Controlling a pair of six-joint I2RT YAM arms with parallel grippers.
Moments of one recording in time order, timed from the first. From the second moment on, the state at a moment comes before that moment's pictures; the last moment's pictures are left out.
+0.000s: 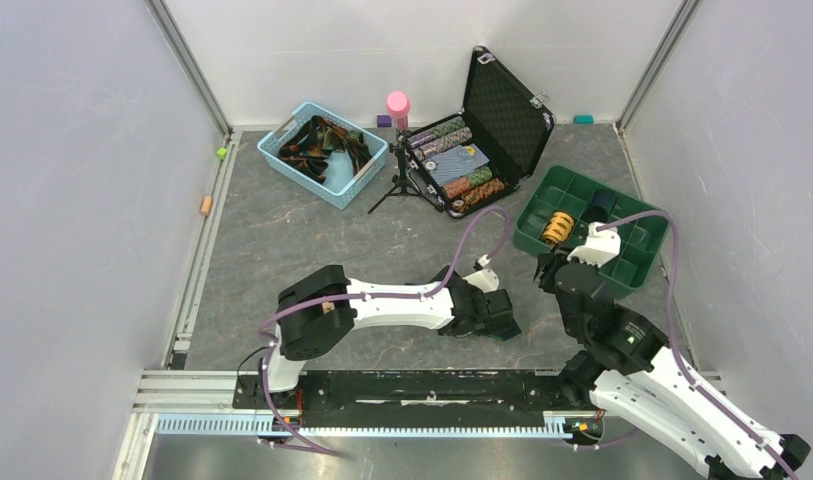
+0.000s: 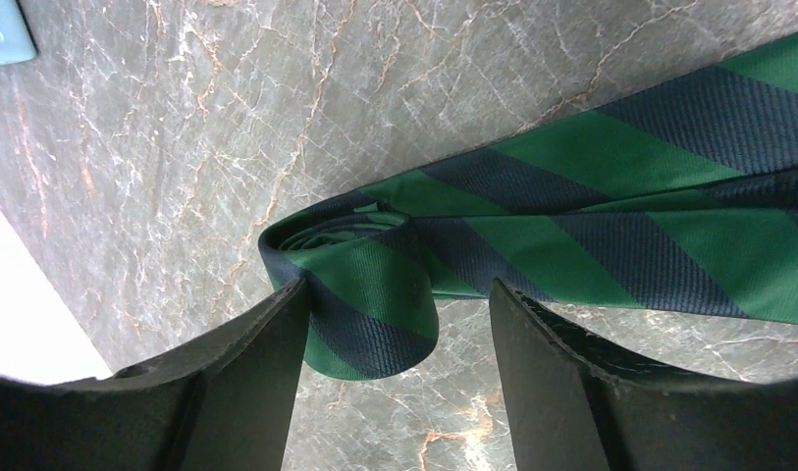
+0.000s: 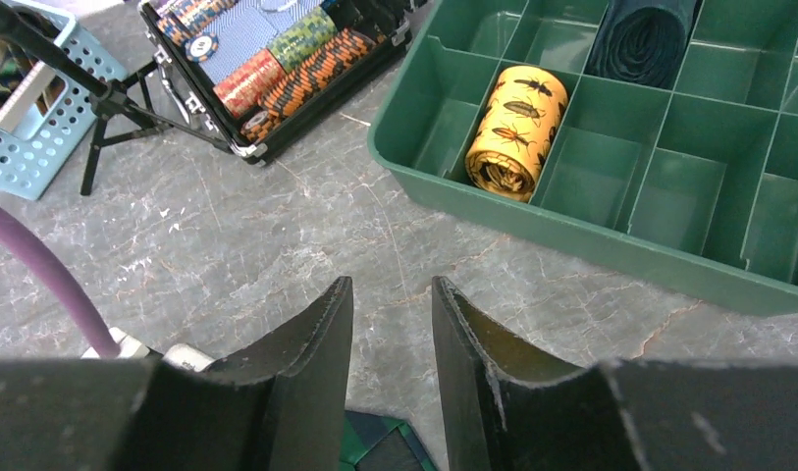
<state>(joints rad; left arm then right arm) -1.32 1.99 1.43 -0.91 -0.71 -0.46 0.76 0.52 0.60 -0.55 0.76 0.59</state>
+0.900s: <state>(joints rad) -1.33 2.03 1.46 -0.88 -0.68 -0.54 0.76 0.52 0.61 -0.56 0.76 0.57</state>
